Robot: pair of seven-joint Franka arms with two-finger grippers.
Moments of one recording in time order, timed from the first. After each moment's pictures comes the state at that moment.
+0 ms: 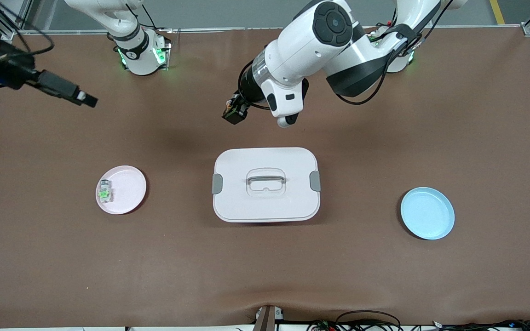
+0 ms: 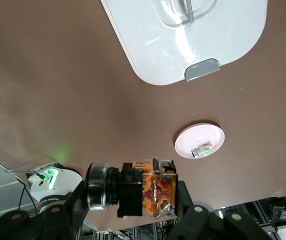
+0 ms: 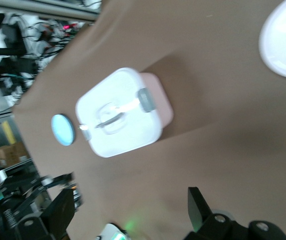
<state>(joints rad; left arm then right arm) -0.24 0.50 -0.74 -1.33 -0.16 2.10 -2.00 0.06 -0.27 0.00 -1.93 0.66 1.79 0.37</state>
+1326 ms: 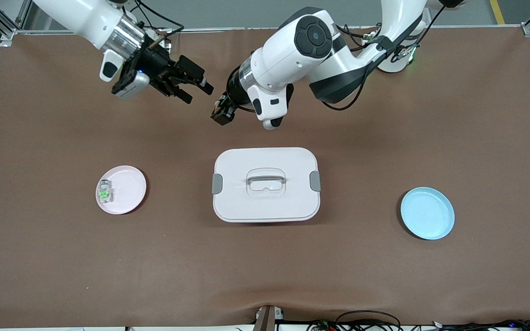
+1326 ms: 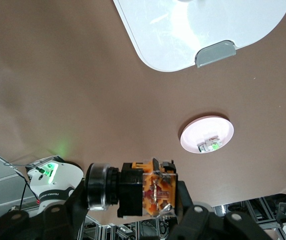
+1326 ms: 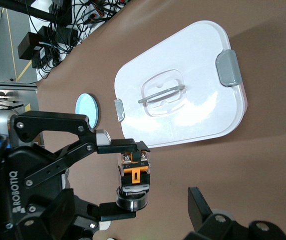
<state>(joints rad) -0.28 0.55 -0.74 -1.32 -0.16 2.14 -2.01 0.56 -0.29 0.00 -2.23 0.71 2.41 0.38</state>
